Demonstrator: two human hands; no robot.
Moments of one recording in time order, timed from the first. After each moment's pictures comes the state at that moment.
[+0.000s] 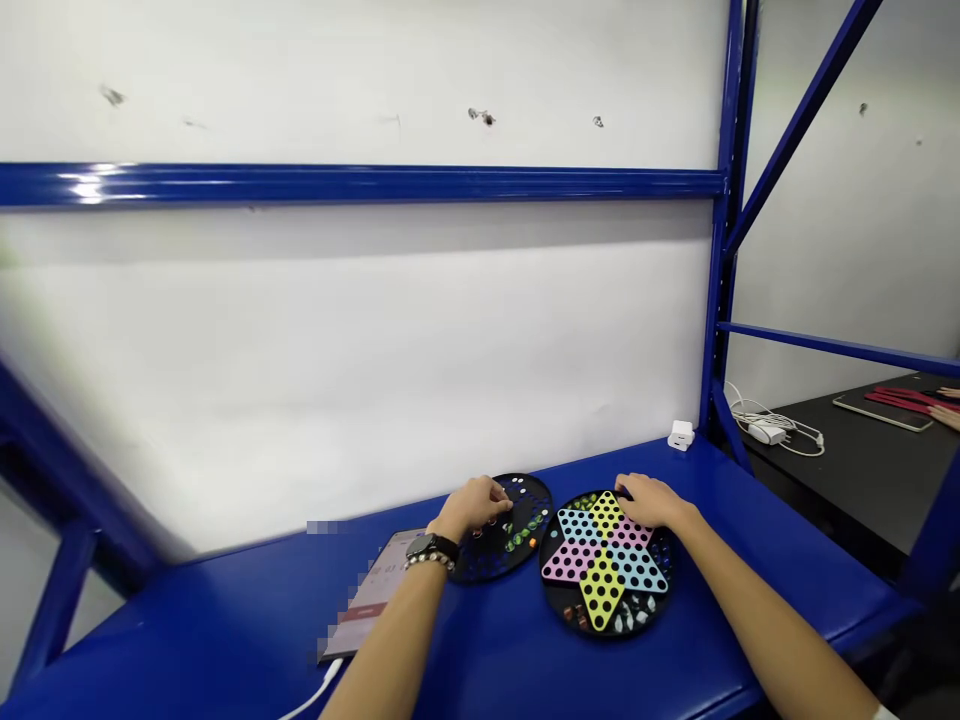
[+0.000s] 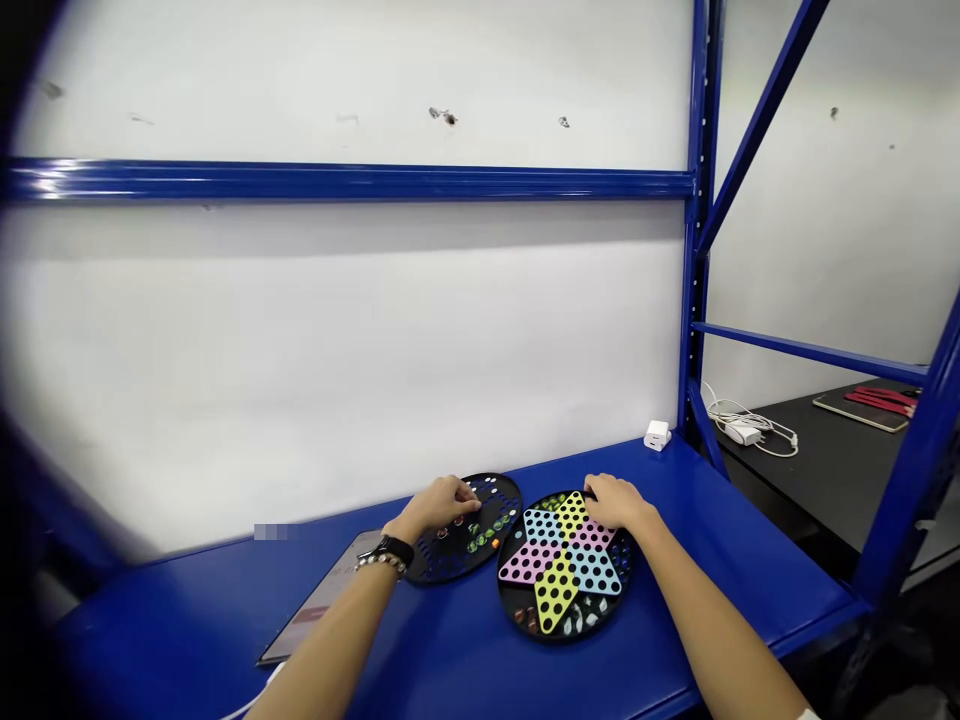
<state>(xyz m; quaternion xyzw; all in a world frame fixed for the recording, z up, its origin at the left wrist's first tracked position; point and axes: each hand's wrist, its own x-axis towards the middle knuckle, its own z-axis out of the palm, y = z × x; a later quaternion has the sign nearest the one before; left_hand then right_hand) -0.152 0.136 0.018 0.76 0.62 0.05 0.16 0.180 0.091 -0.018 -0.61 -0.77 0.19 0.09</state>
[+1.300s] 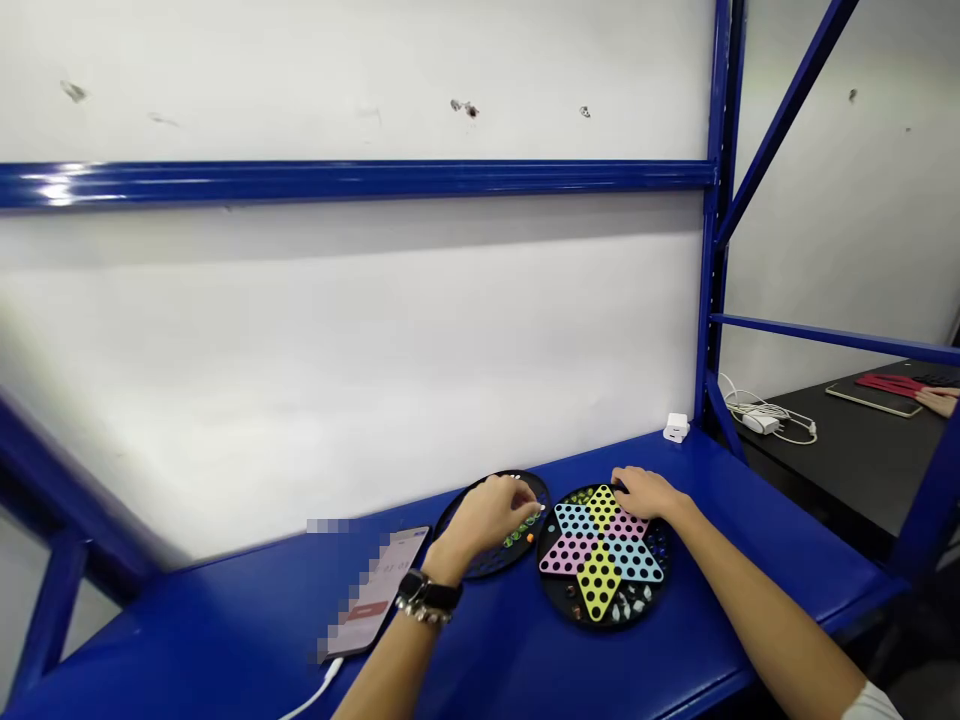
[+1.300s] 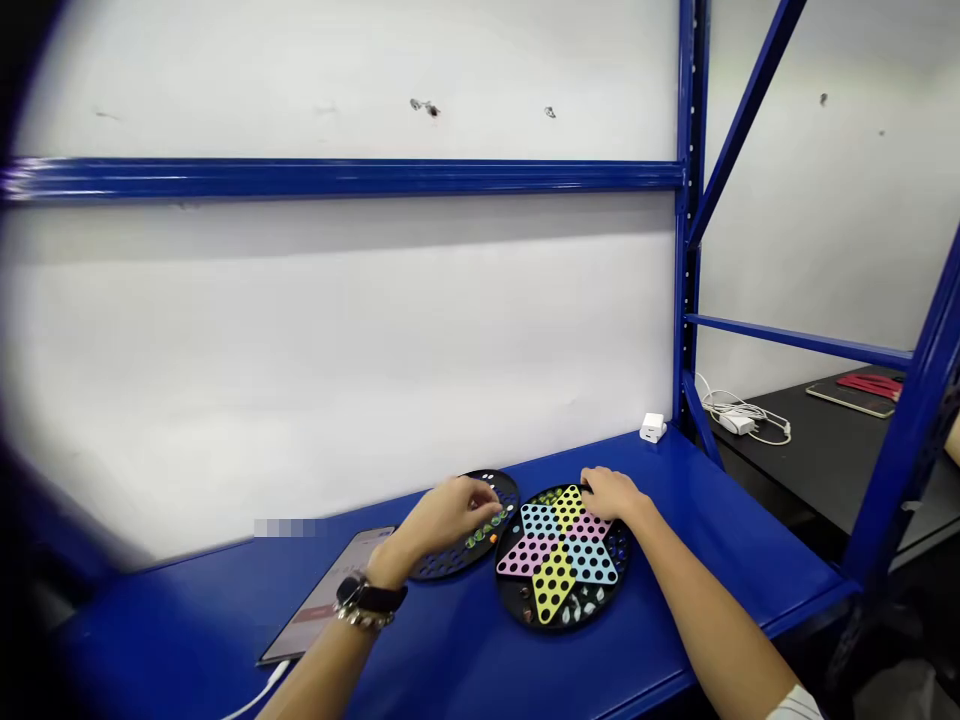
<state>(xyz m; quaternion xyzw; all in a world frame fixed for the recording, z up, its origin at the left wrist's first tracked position) -0.099 0.063 0.065 0.83 0.55 0.05 0.09 0.180 0.092 -0.018 -0.60 -0.77 0.19 0.09</state>
